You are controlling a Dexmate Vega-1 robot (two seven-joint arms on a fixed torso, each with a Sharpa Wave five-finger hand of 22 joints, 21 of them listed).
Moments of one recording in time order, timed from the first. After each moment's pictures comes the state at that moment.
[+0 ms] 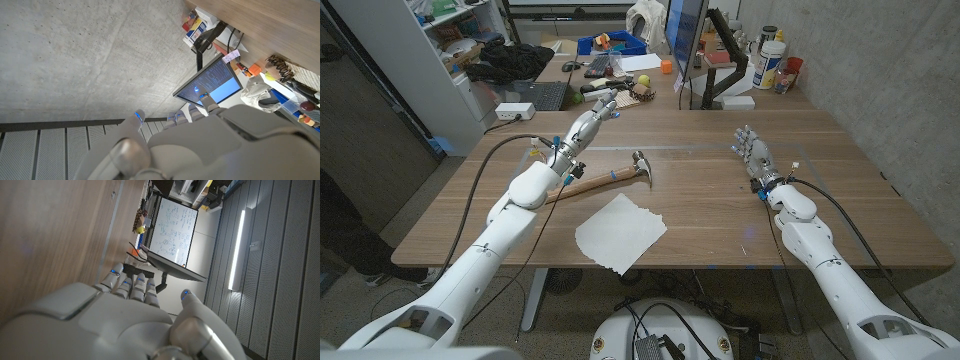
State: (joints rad) left arm 0.90 0.50 0.23 -1.51 -0.11 -0.49 -0.20; left_hand 0.18 0.14 0.41 0.15 0.33 -0.17 -0.04 0.21 0.18 -0.17 -0.09 0.18 0.18 -0.17 -0.03 0.22 0.18 -0.17 -0.03 0.79 0.18; right arm -0.91 -0.30 -0.10 -1.30 0.42 0.21 0.18; right_hand 0.08 0.10 0.30 0.08 0.19 0.09 0.00 0.19 0.18 0.09 0.01 0.21 0.18 -0.04 -0.04 0.18 0.17 -0.14 -0.04 0.71 0.17
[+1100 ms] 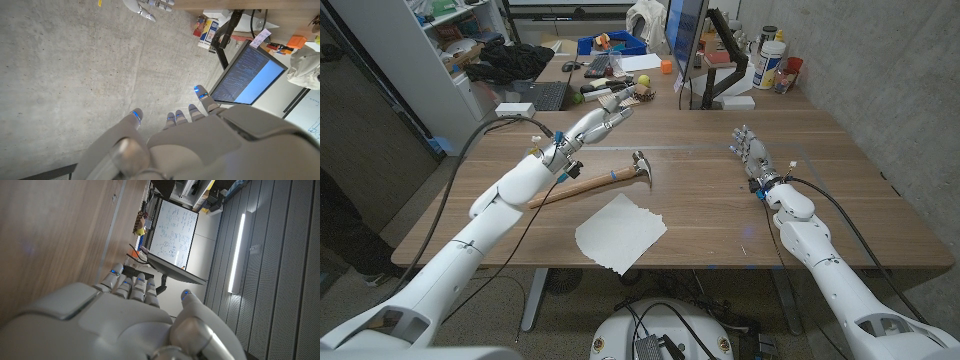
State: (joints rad) left arm 0.91 0.60 0.21 -1.62 0.14 -0.64 -0.18; left_hand 0.19 0.13 0.42 0.14 0.34 -0.17 -0.06 0.21 0.18 -0.17 -0.10 0.18 0.18 -0.17 -0.03 0.22 0.18 -0.17 -0.03 0.78 0.18; right arm -0.90 -0.29 -0.10 -1.30 0.40 0.21 0.18; right_hand 0.08 0.10 0.29 0.08 0.19 0.09 0.00 0.19 0.18 0.09 0.01 0.21 0.18 -0.04 -0.04 0.18 0.17 -0.14 -0.04 0.70 0.17
